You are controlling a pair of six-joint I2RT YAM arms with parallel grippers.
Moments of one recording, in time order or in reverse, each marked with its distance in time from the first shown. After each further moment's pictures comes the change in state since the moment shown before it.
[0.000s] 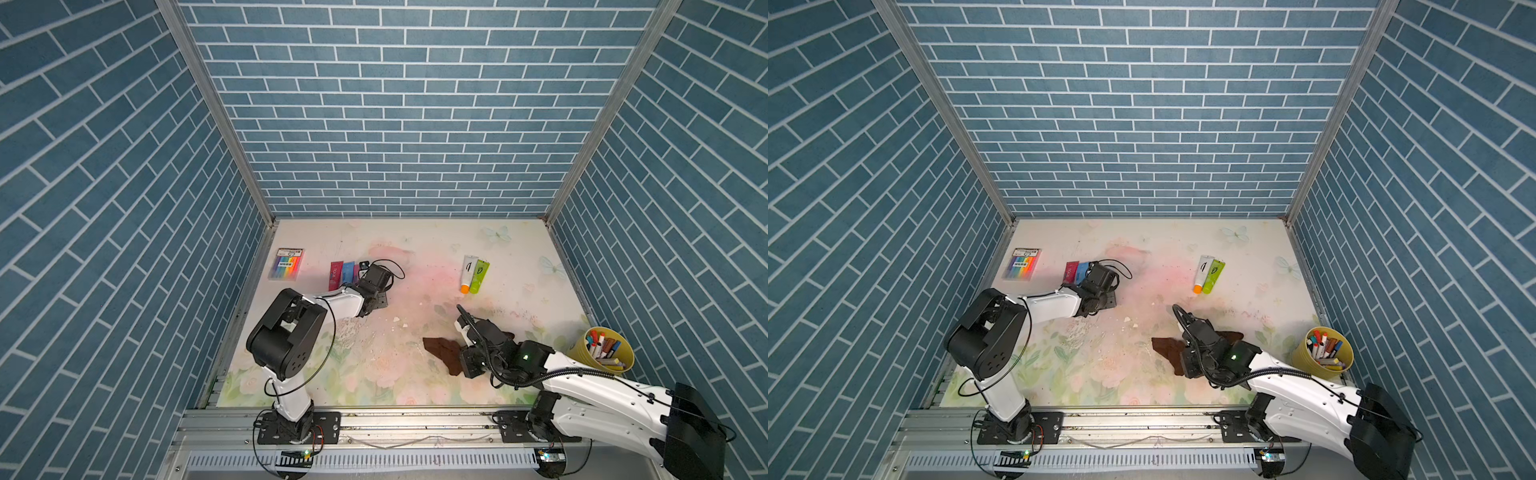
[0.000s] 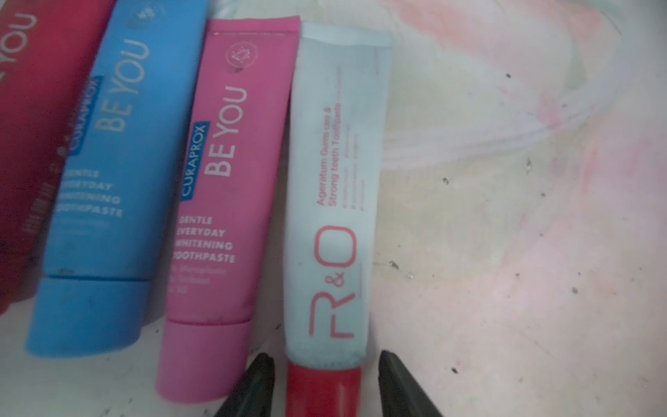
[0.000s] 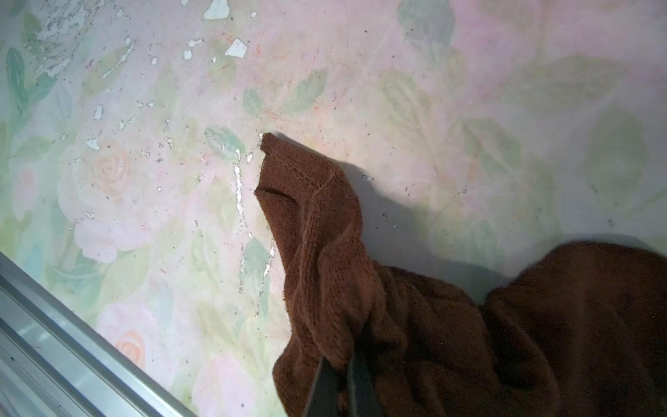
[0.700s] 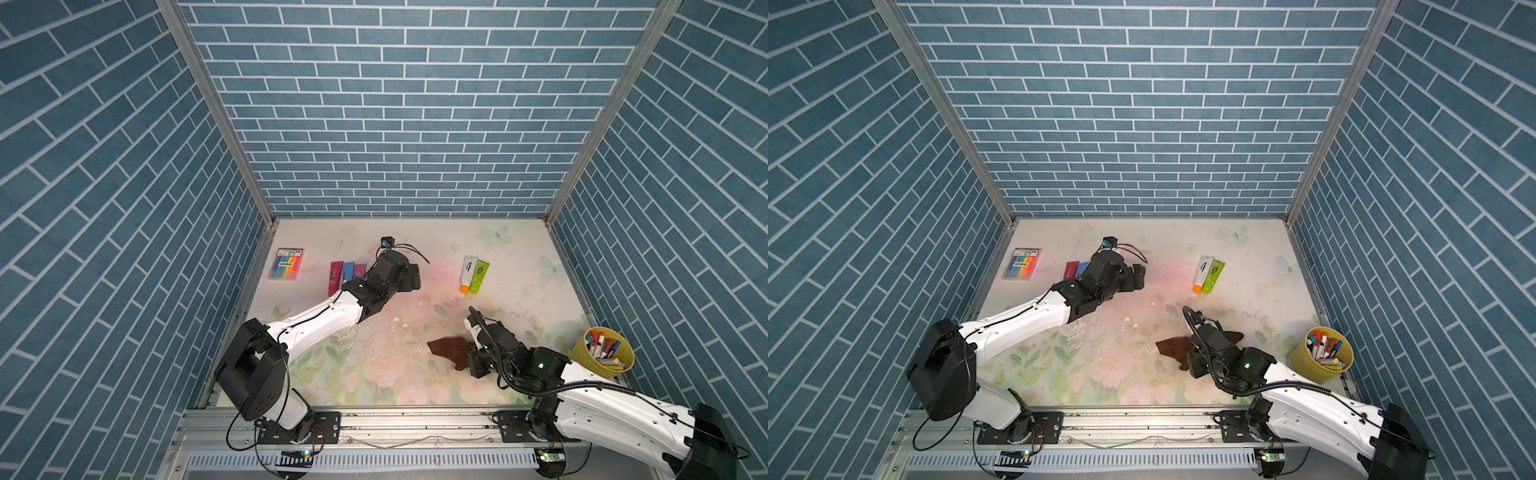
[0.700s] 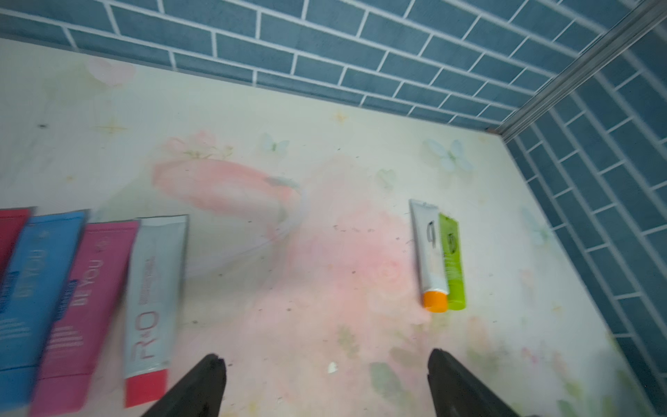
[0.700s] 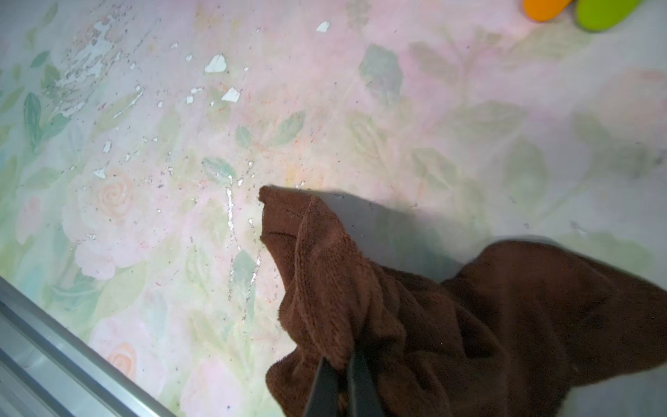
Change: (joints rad) left arm -0.196 -0.229 0.139 0.084 0.033 0.046; right arm 0.006 -0.191 -0.030 -0.064 0.135 0.028
